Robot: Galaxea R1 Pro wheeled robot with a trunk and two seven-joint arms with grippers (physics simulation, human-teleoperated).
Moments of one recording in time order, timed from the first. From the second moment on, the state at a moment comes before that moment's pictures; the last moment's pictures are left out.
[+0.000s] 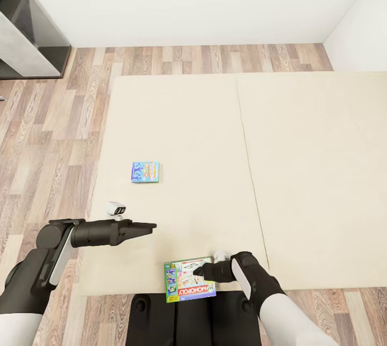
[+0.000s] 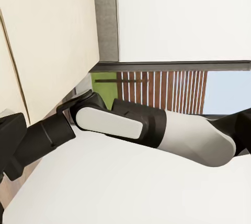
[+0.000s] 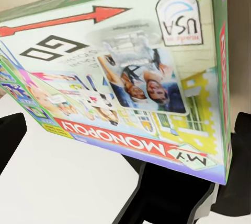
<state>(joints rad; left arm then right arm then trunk) -0.52 0.22 0.05 -1.40 0.19 1.02 -1.52 -0.66 0.17 -0.02 -0.54 -0.06 0.71 0.31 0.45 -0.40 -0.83</state>
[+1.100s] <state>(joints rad) -0.52 0.21 0.05 -1.40 0.18 1.02 -1.52 -0.66 0.17 -0.02 -0.54 -0.06 0.71 0.32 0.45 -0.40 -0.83</state>
